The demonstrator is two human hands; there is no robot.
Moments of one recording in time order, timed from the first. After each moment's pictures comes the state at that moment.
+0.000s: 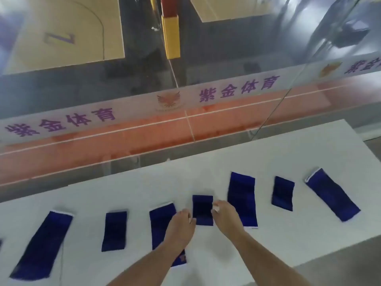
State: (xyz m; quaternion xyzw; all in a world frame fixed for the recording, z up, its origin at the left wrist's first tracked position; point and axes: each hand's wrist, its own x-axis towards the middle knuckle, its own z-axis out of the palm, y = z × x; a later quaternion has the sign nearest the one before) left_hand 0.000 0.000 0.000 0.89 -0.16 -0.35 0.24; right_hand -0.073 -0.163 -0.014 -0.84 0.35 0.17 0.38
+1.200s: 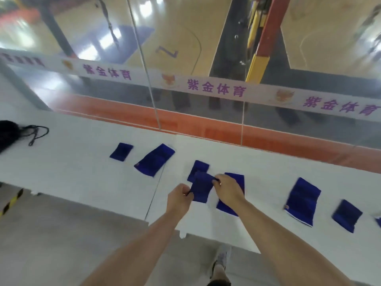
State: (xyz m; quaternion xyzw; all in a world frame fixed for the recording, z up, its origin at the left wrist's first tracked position) left_hand -0.101 0.285 0.101 0.89 0.11 -0.15 0.41; right_hand -0.073 0.095 0.094 -0.94 0.06 0.13 0.30
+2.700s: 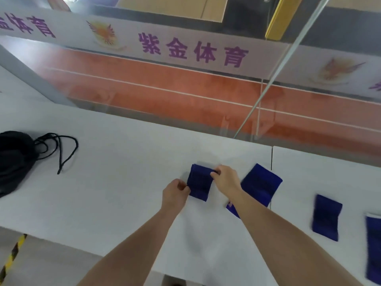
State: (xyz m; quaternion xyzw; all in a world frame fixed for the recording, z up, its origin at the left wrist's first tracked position) left_hand 0.210 0.694 -0.037 0.87 0.20 -0.26 0.37; right_hand 0.245 0.507 -0.057 -0.90 0.16 0.22 0.34
